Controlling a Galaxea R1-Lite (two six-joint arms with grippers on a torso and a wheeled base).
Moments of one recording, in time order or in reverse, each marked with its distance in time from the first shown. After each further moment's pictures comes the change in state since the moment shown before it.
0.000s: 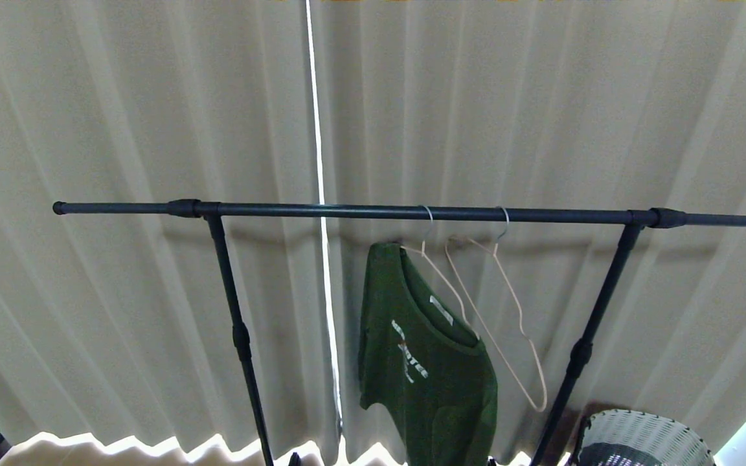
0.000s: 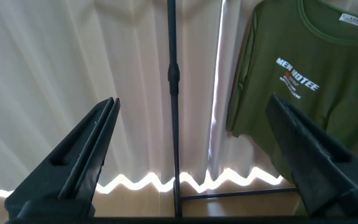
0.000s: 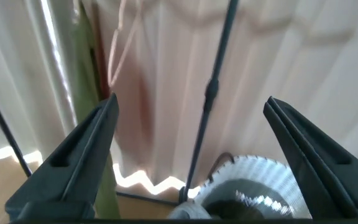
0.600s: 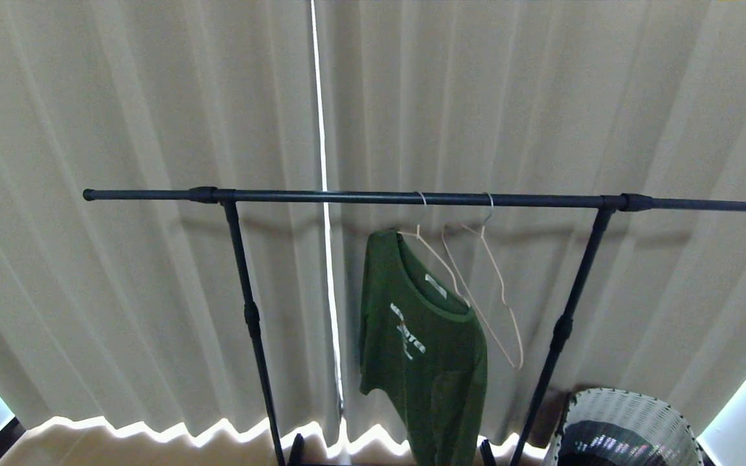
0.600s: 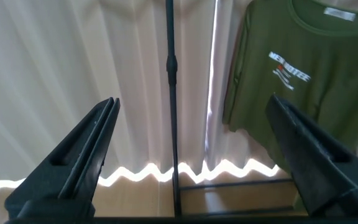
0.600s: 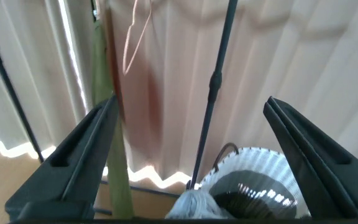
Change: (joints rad) left arm 0.000 0.000 0.000 0.000 -0.001 0.000; right arm 0.001 -0.011 0.000 -0.002 0.003 0.028
